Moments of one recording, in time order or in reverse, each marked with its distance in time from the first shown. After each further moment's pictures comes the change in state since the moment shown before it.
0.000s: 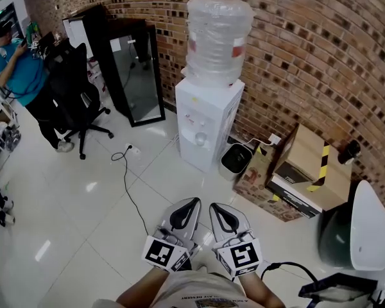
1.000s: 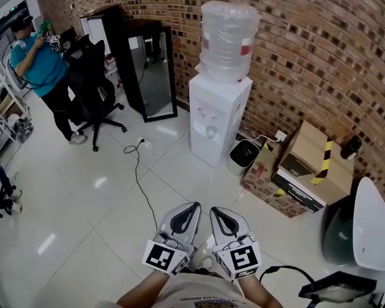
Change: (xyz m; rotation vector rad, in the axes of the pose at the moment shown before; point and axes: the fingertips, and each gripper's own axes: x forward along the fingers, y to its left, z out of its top) left arm -0.096 -0.050 0.017 0.036 0.004 0.055; right arm -0.070 0.077 -0.003 0.016 -0.012 0.054
